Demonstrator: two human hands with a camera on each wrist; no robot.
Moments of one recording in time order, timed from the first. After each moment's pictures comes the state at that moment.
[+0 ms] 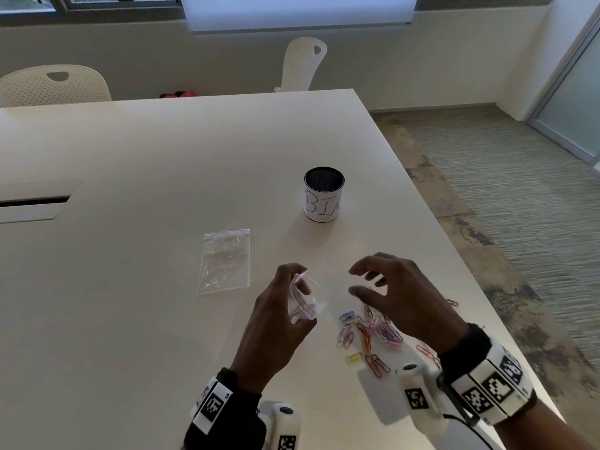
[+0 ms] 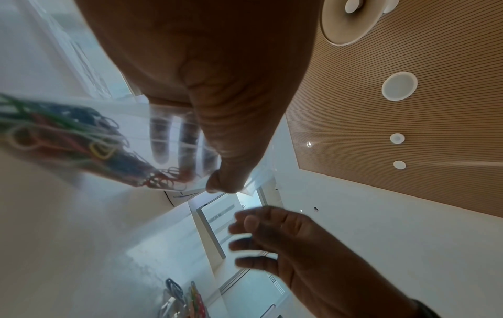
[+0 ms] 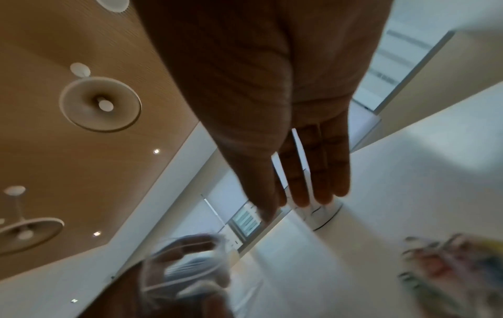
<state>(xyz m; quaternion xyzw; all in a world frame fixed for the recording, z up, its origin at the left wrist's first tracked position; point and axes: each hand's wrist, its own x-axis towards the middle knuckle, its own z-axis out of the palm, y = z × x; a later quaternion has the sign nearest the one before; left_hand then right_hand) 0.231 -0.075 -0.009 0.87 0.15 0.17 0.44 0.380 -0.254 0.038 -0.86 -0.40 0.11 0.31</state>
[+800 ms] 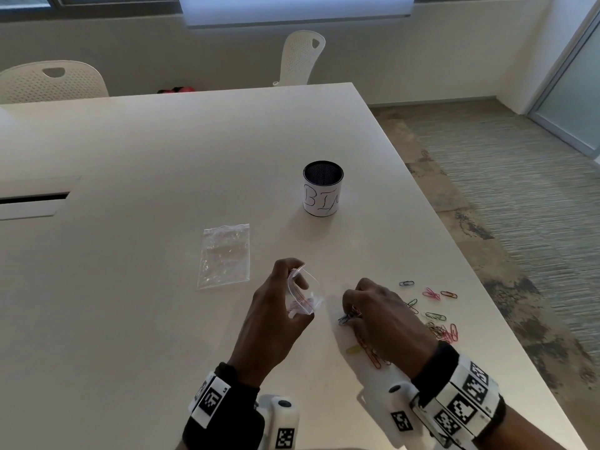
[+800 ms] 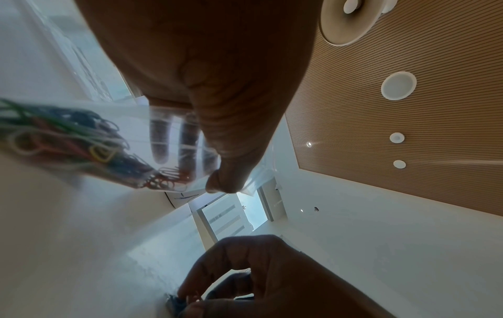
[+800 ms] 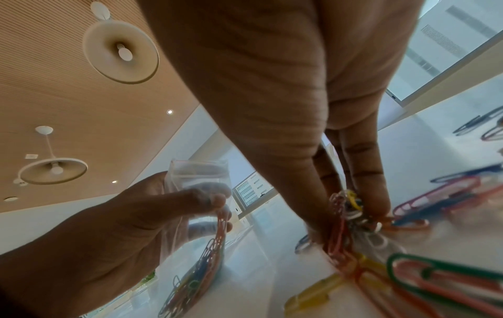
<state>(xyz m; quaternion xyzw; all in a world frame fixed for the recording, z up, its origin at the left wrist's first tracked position) 0.227 -0.074 -0.007 0.87 0.15 0.18 0.44 0.347 -0.246 0.000 -0.89 -0.40 0.15 0.13</state>
